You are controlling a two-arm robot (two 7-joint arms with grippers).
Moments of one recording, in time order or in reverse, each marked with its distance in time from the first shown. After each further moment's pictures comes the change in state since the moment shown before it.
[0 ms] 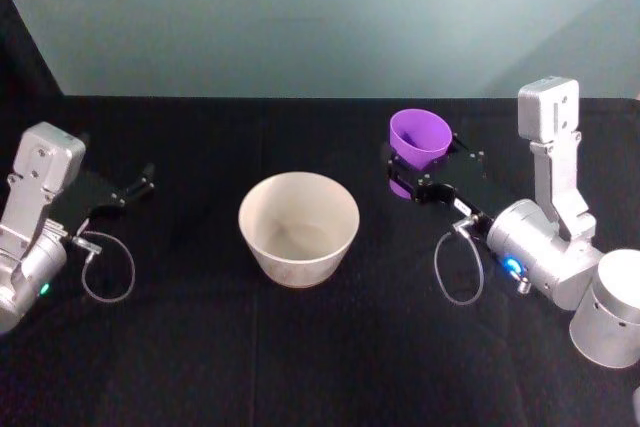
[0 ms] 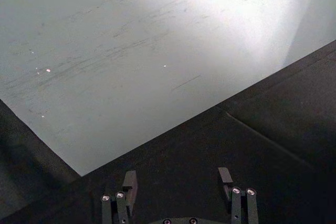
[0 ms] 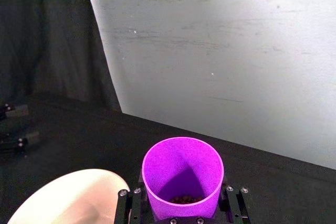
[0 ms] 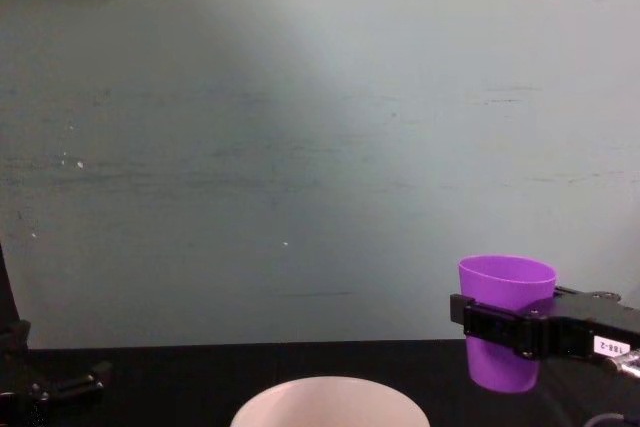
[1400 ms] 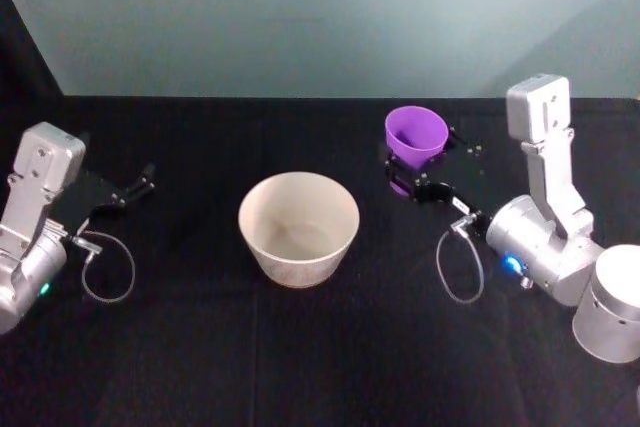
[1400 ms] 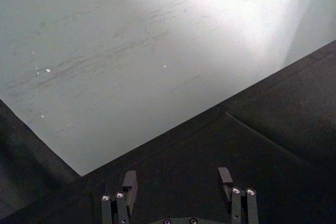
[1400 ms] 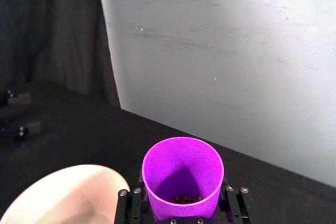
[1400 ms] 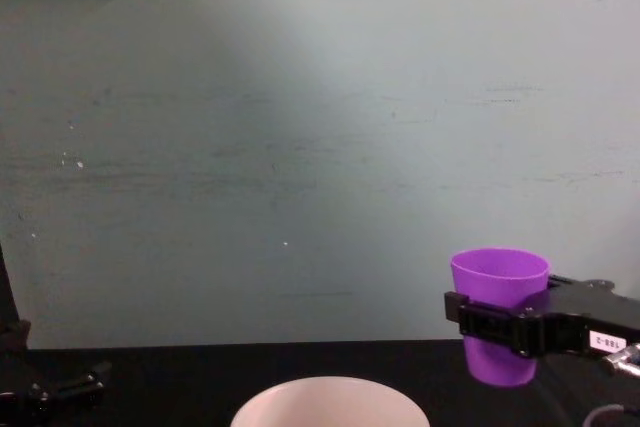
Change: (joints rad) left arm 0.000 0.000 0.000 0.000 0.000 0.000 0.000; right arm 0.011 0.026 -0.025 -0.012 -0.042 -0.011 -0.003
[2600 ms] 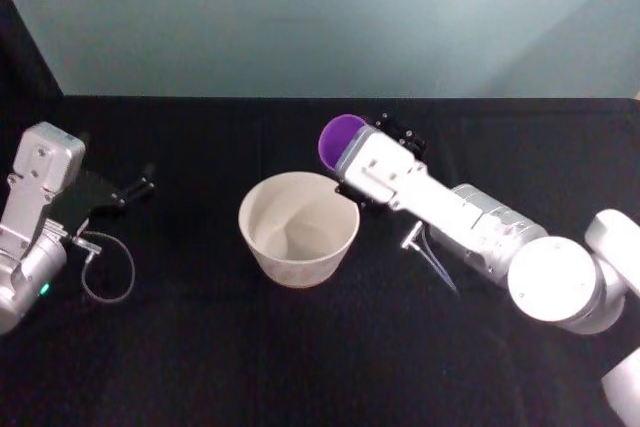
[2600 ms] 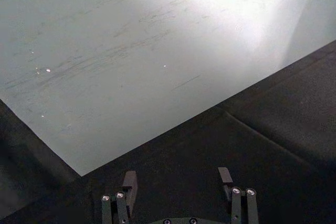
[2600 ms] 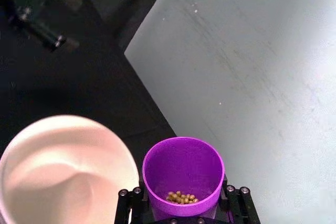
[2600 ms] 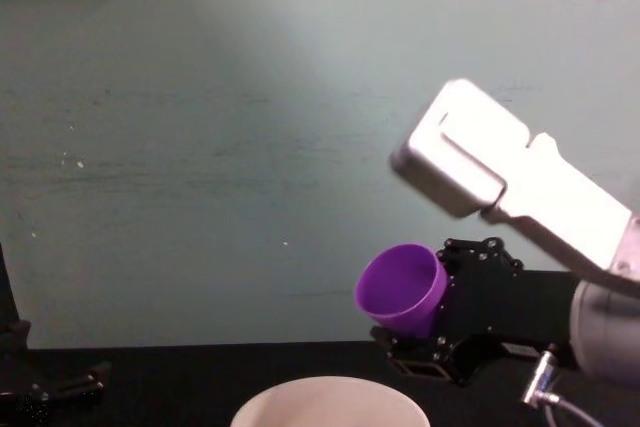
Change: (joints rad) left arm 0.000 0.000 0.000 0.000 0.000 0.000 0.000; right arm 0.112 0.081 -0.252 -0.104 -0.600 0.086 -0.041
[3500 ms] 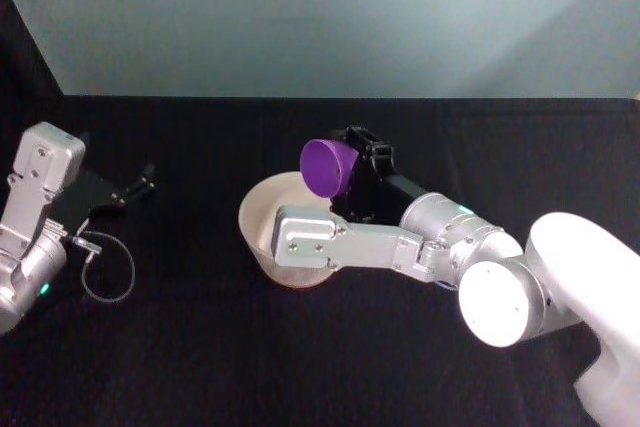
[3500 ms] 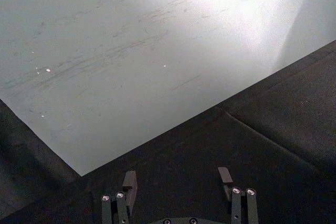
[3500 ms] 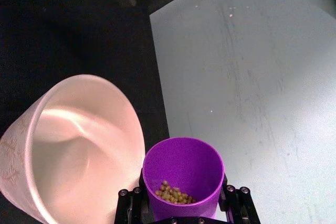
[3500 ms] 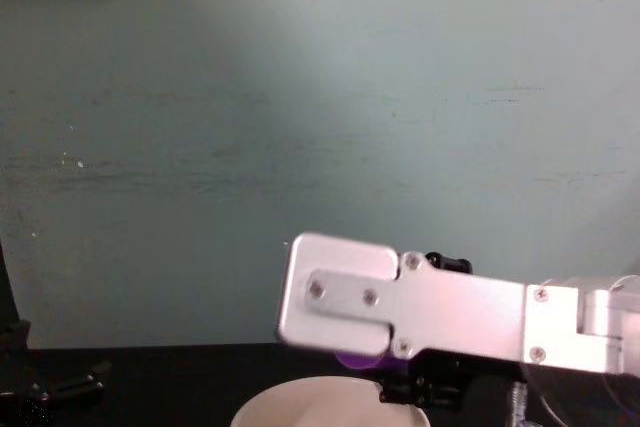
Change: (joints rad) left arm 0.000 0.000 0.000 0.000 0.000 0.000 0.000; right arm 0.078 0.028 -0.165 -0.018 -0.399 0.083 0.055
